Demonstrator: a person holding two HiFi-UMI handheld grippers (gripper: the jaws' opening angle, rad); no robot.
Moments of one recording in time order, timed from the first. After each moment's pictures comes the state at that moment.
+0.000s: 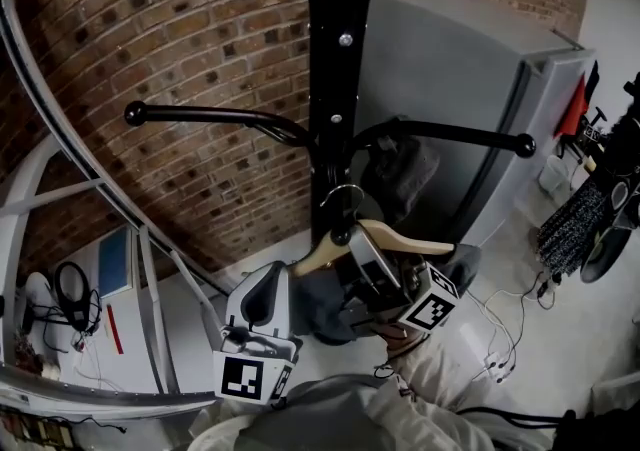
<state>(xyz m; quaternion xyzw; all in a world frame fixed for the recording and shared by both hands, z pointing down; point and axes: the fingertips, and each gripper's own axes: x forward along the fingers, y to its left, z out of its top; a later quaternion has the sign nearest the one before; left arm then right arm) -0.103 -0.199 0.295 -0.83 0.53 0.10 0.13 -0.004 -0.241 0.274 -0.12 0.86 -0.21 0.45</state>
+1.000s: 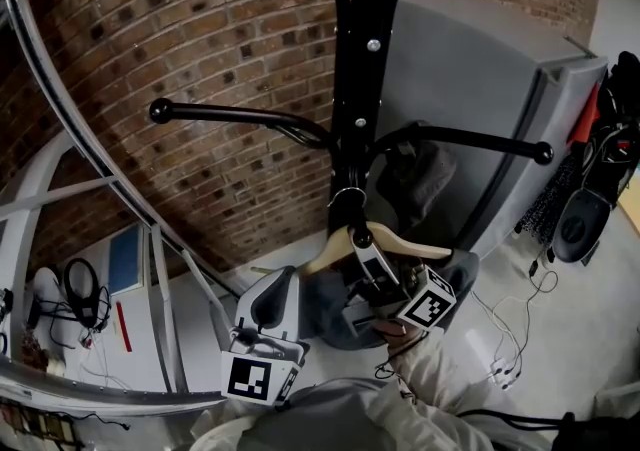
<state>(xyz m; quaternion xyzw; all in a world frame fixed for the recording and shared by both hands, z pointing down) -0.115 -0.196 0.303 -0.83 0.53 0.09 0.12 -0.024 -0.259 0.301 -0.13 0.85 -0.24 0.45</state>
